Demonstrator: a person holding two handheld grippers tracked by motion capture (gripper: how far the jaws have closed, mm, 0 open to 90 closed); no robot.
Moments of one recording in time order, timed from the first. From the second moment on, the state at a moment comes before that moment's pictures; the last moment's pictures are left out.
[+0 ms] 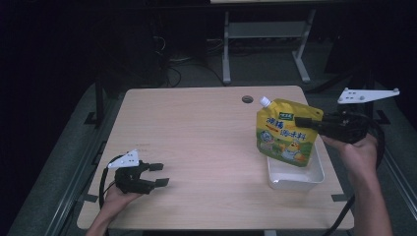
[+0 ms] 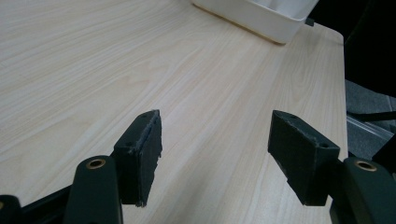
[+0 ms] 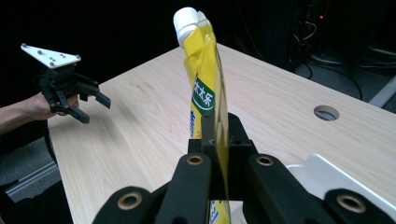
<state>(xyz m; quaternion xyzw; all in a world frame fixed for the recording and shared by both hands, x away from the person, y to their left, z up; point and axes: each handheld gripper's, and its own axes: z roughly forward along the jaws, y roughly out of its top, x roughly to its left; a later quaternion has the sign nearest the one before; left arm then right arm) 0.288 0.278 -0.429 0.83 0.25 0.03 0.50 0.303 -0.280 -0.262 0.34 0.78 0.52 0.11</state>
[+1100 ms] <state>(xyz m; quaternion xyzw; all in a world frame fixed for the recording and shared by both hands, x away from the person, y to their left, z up) 0.288 0.277 -0.430 0.82 0.25 0.03 0.51 0.292 -0.320 -0.290 0.37 0.76 0.52 0.11</state>
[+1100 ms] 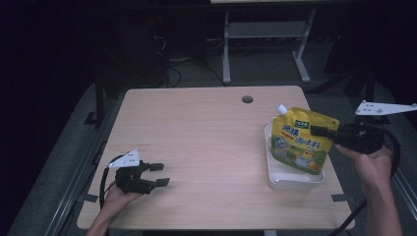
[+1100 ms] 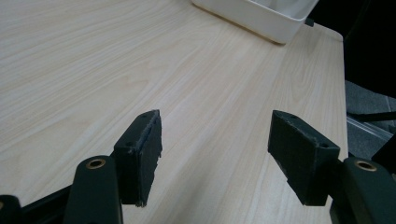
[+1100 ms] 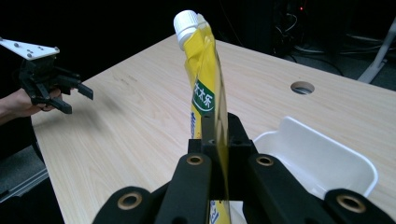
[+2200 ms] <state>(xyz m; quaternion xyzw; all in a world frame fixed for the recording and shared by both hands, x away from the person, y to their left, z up) 0.288 0.275 -0.431 0.83 0.25 0.03 0.50 0.293 -0.329 -0.356 0.40 0.75 0.52 0.08</state>
